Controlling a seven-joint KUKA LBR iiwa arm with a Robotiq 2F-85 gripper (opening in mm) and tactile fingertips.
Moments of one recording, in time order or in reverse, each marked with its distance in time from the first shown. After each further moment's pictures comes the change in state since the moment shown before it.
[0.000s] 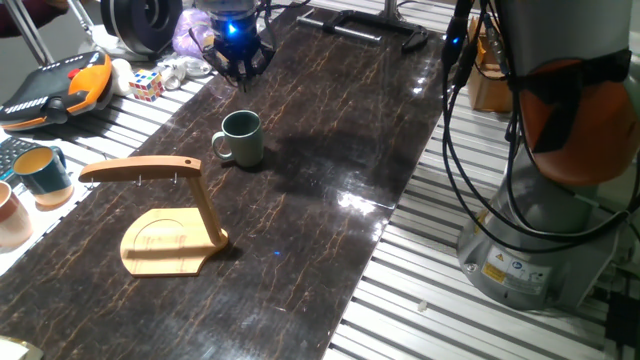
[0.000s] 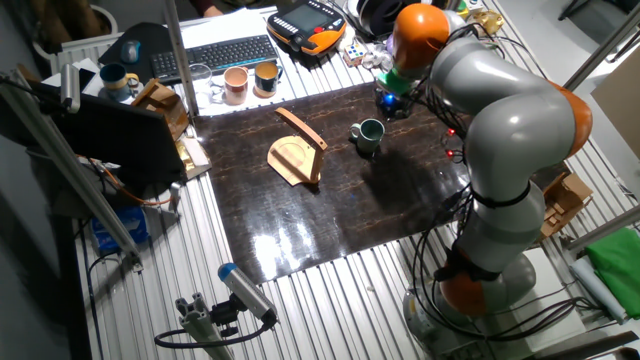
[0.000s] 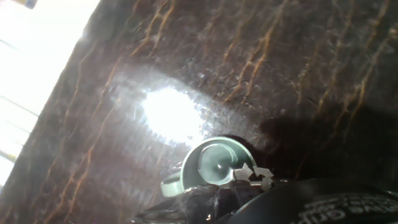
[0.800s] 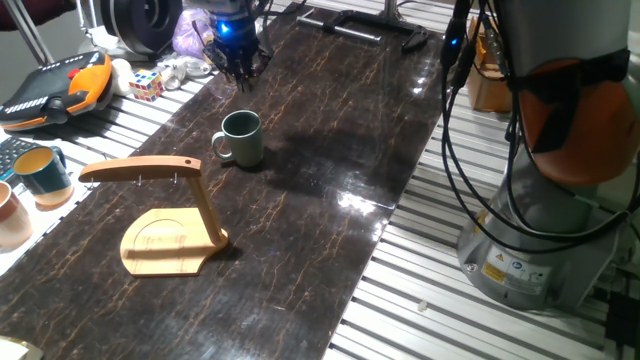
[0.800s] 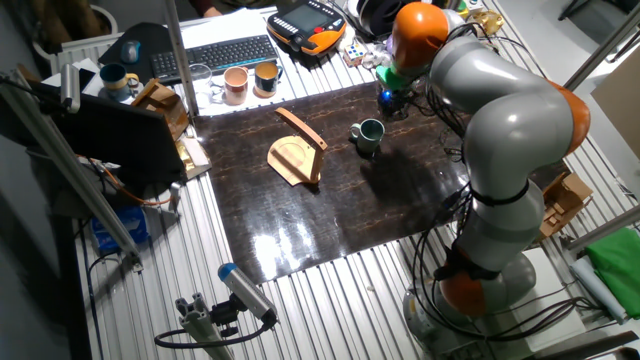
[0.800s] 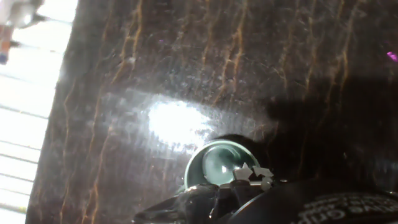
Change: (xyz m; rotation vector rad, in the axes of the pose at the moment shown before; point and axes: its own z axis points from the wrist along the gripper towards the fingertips) arm 0.000 0.000 0.000 0.023 0.031 0.265
